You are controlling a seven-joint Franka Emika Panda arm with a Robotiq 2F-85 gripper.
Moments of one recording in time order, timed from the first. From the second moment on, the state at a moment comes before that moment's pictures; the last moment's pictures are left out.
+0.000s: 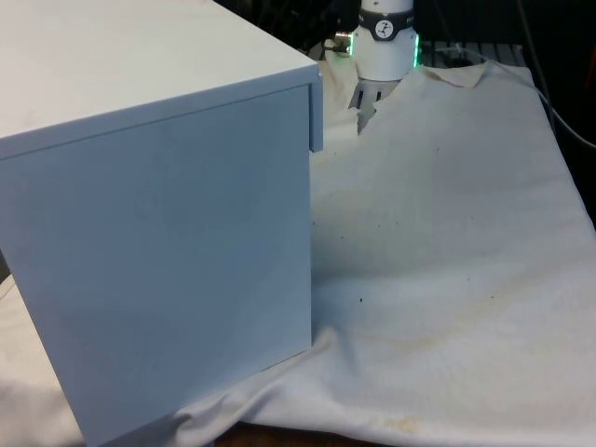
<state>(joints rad) 0.64 0.30 -0.77 -1.93 -0.34 2.52 -0.54</state>
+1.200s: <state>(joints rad) 0.67 0.24 -0.76 -2.02 -0.49 2.60 -0.37</state>
